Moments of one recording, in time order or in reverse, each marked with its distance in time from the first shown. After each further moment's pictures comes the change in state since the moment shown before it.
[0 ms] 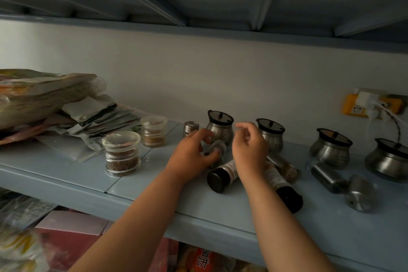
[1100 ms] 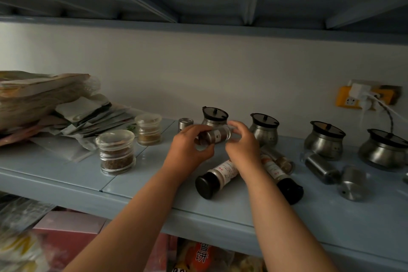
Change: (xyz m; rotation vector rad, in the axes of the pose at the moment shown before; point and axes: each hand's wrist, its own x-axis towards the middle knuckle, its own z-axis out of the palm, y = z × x) left_hand -0.002 0.008 0.003 -0.013 0.181 0.137; right_hand 0.003 0.006 -0.011 0.032 -0.299 0.234
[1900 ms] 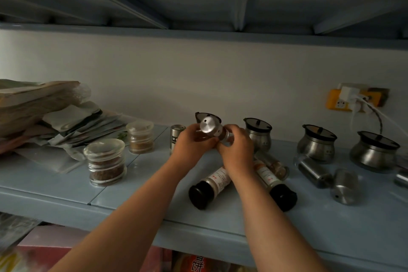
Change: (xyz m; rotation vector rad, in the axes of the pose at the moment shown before) left_hand 0.028 0.010 0.019 -0.574 -0.141 -0.418; right_hand 0.014 0.012 0.004 -0.205 0.160 -0.242
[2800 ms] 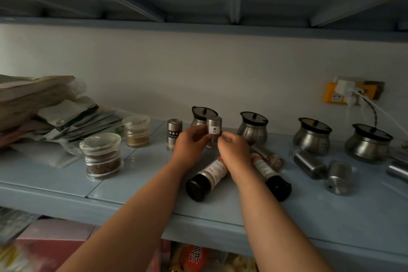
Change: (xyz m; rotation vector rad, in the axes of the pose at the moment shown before) left_hand 0.005 -0.024 0.010 0.174 0.029 0.003; right_hand -0.010 -0.008 -0.009 0.137 -0.204 0.375
